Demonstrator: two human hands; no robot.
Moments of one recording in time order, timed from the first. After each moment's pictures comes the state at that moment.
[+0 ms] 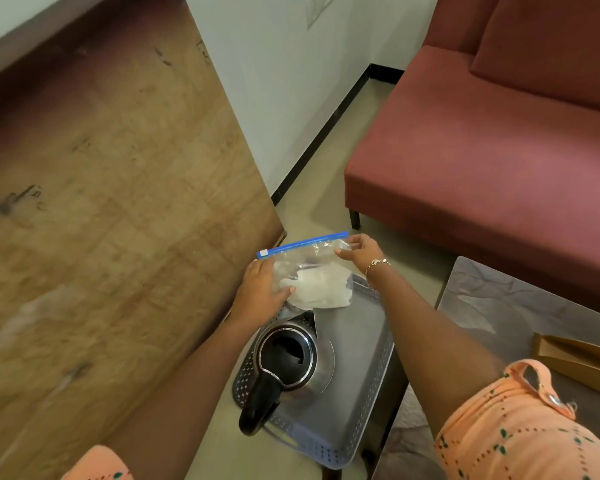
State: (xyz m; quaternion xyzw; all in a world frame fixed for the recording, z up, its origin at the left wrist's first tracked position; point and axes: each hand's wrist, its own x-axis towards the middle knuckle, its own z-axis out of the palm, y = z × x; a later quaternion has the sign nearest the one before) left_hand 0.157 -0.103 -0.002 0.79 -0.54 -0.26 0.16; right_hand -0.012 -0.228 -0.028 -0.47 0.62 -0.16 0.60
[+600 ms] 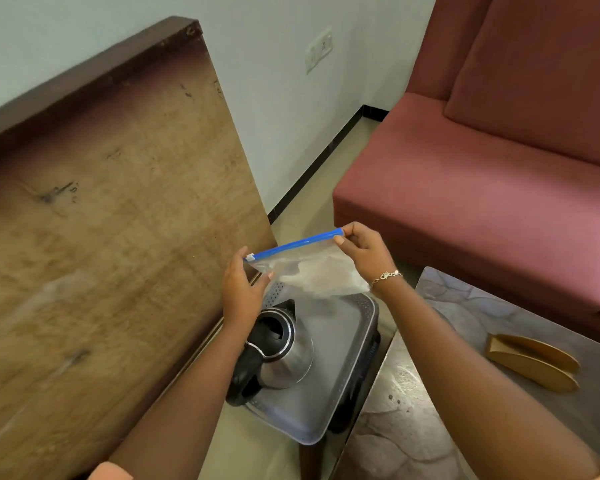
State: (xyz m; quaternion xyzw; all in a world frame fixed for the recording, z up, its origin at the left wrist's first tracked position) left_hand 0.104 -0.059 0.063 0.82 -0.38 -0.19 0.39; right_hand -0.071 -0.164 0.086 -0.61 0.46 -0.31 0.56
